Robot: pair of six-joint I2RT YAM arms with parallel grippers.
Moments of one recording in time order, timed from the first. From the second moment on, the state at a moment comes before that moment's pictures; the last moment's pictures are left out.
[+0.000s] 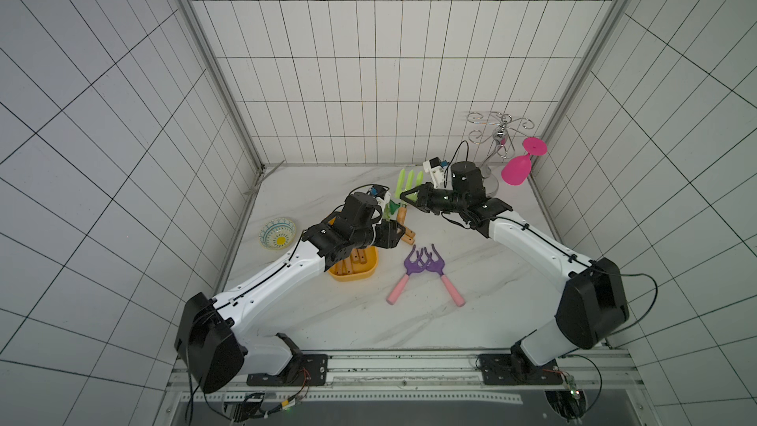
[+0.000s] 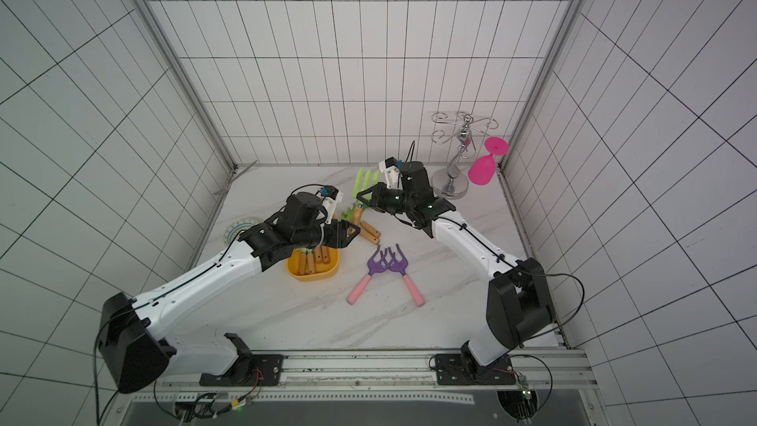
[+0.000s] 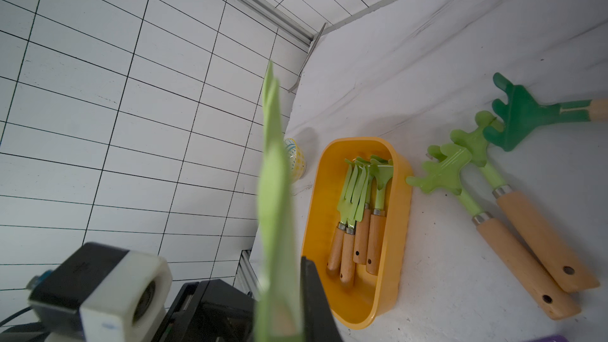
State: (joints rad) left arm -0.69 1.34 1.12 -0.42 0.18 -0.48; right arm 0.60 1.57 1.27 -0.11 -0.60 0.79
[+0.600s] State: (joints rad) left arm -0.69 1.43 1.13 -0.33 0.27 -0.50; right arm 0.60 1.58 1.27 -0.11 -0.61 0.78
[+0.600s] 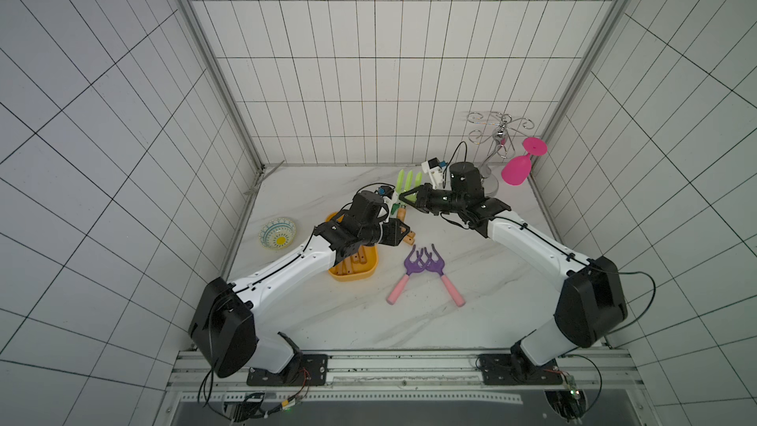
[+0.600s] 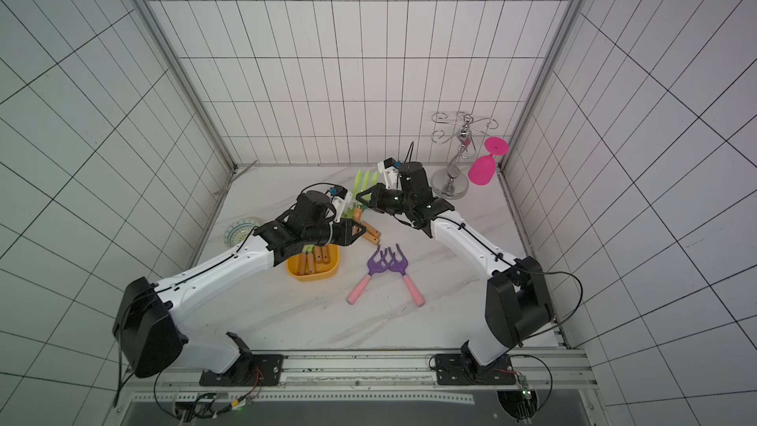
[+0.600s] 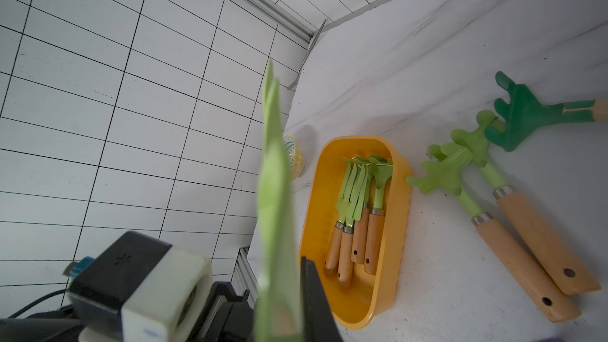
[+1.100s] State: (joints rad) left arm -0.64 1.40 1.07 -0.44 0.18 -0.57; right arm 0.56 1.60 1.33 -0.34 -0.66 0.55
